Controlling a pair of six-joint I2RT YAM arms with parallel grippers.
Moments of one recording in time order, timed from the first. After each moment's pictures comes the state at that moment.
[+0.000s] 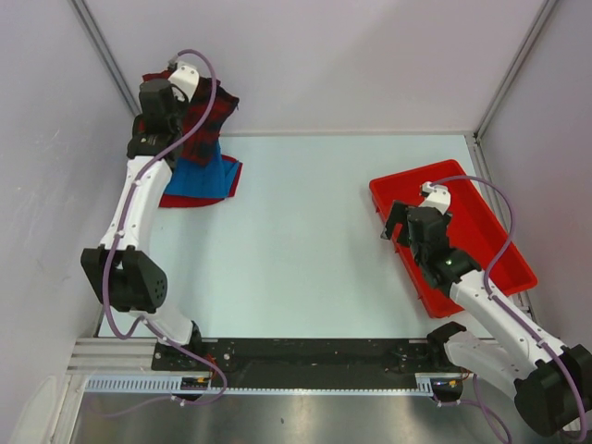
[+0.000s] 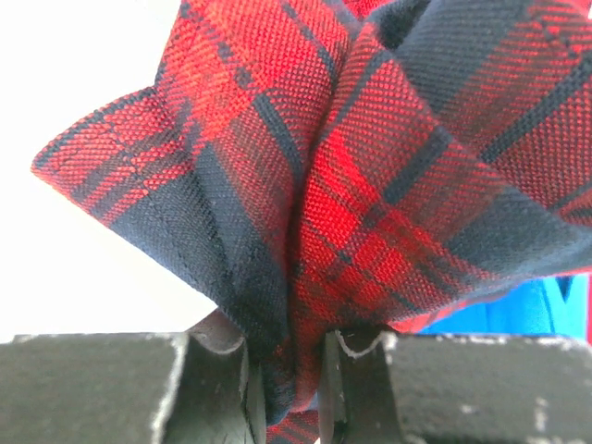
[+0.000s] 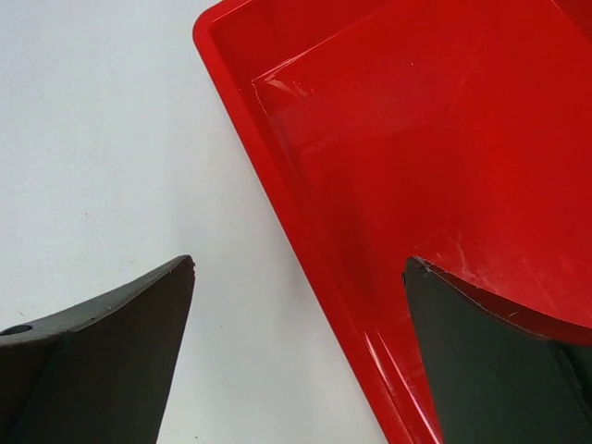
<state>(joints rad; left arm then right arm) -0.06 1.63 1.71 -0.32 -0.35 0.53 0.46 0.92 0.66 -0.26 0.44 0.45</state>
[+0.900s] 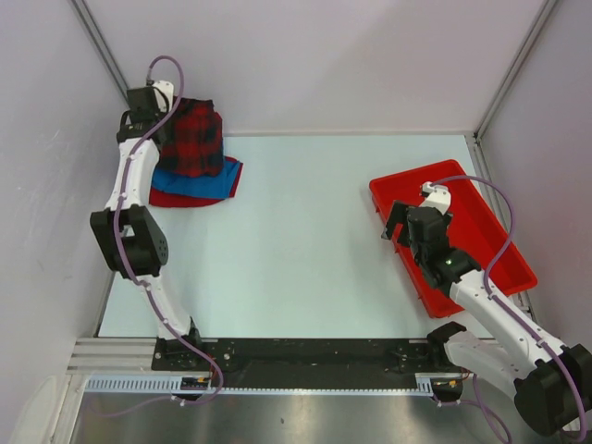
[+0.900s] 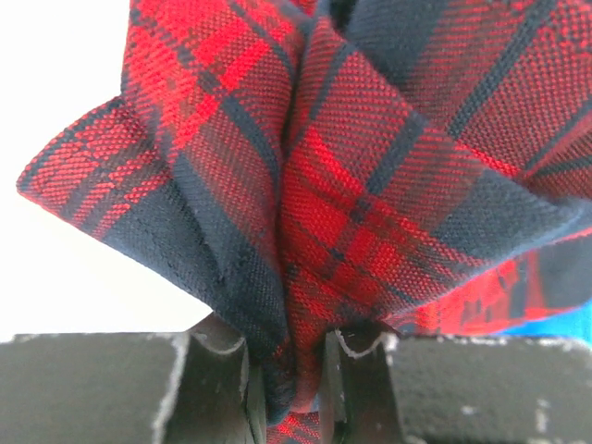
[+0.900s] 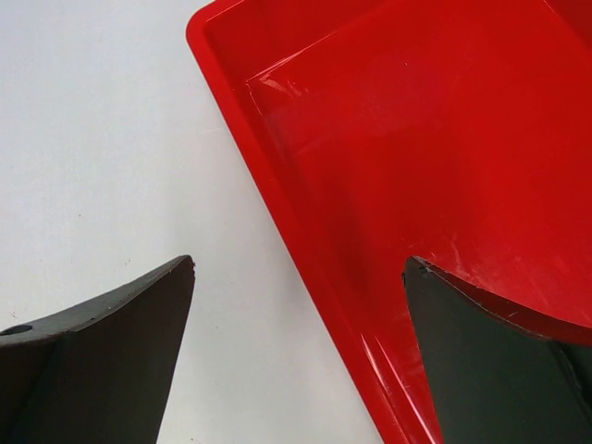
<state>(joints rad) 0.12 1.92 1.89 -0.51 -0.18 0.32 0.45 0.93 0.66 -0.26 0.45 0.44</state>
